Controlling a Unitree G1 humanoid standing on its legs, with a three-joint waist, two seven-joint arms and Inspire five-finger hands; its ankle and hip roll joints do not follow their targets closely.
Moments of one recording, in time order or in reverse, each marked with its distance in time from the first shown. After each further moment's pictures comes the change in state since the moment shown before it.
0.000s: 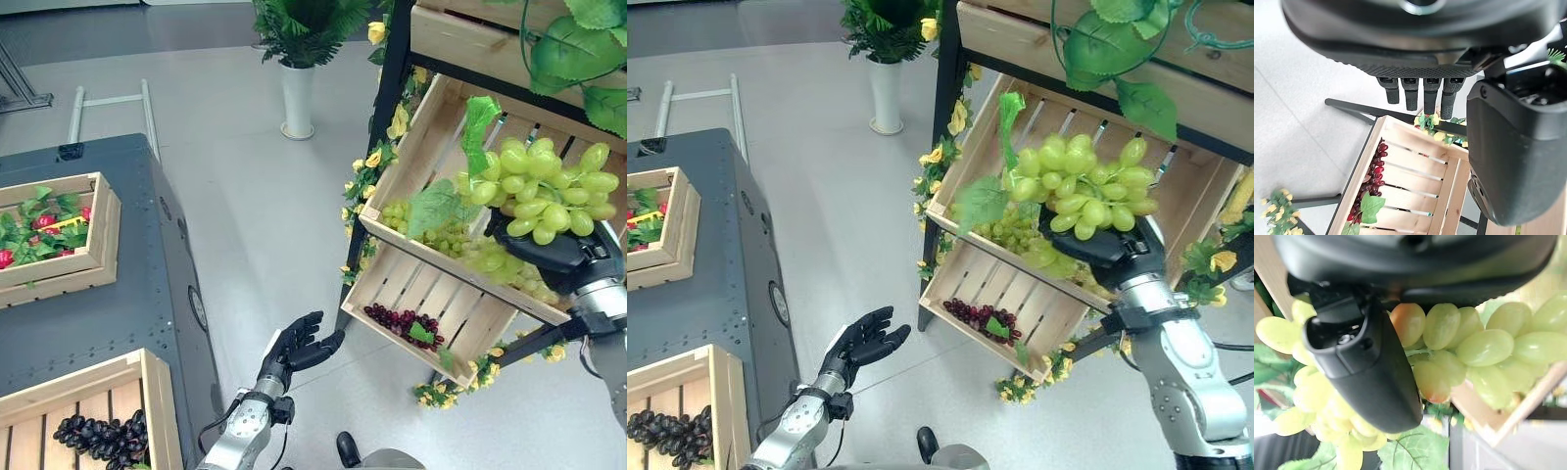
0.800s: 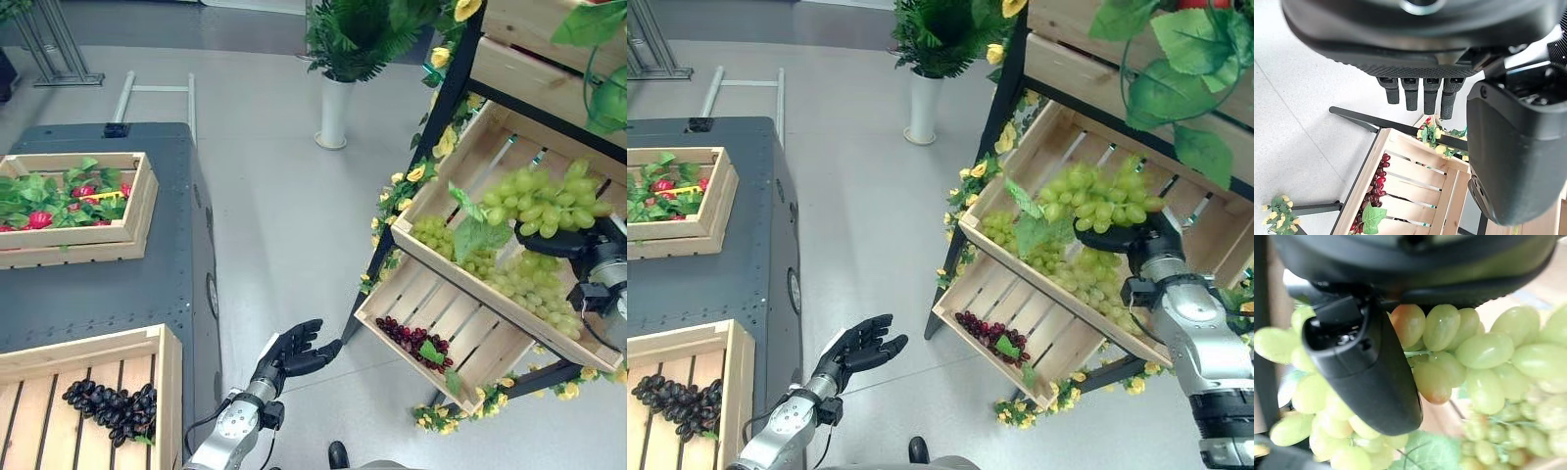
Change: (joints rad) left arm -0.005 0.079 -0.022 0.001 0.000 0.041 -0.066; right arm -0.311 -0.163 0.229 0.541 -0.208 0.077 -0.074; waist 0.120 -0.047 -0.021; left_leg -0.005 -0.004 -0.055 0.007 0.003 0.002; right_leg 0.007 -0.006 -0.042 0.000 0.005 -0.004
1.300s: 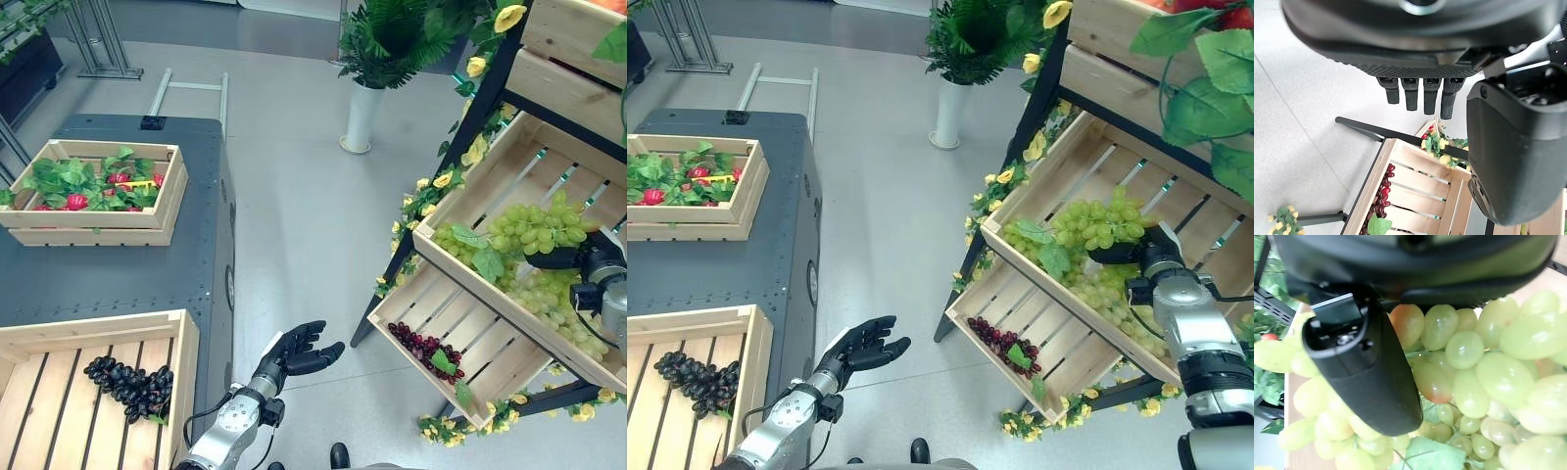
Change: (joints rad) left arm -0.038 0.032 -0.034 0.000 -0.002 0.031 0.002; right arm -0.200 -0.011 0.139 0.309 -0.184 0.088 0.000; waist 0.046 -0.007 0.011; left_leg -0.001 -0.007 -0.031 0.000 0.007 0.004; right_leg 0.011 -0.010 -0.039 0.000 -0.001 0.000
